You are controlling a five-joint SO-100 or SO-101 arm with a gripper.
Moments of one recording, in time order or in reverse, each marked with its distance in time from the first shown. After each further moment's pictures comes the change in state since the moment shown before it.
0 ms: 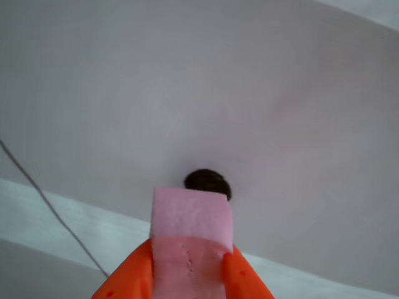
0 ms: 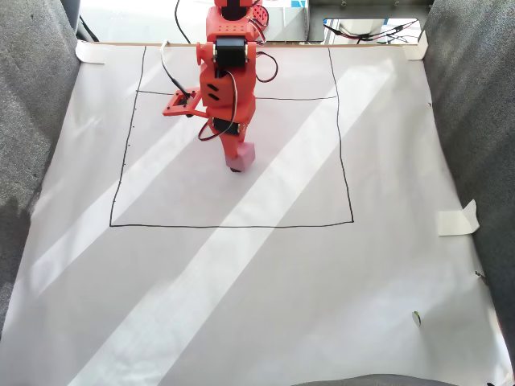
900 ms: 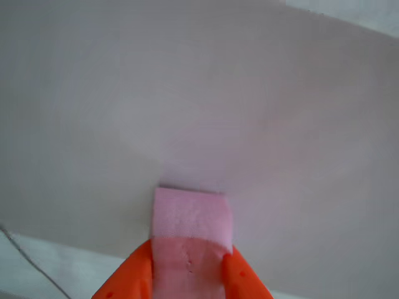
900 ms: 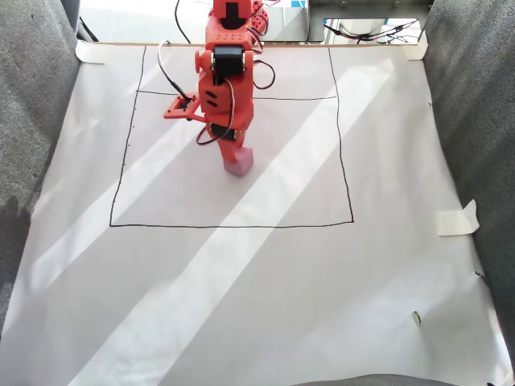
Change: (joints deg) arm 0.4 -4.7 -1.3 1.4 2.8
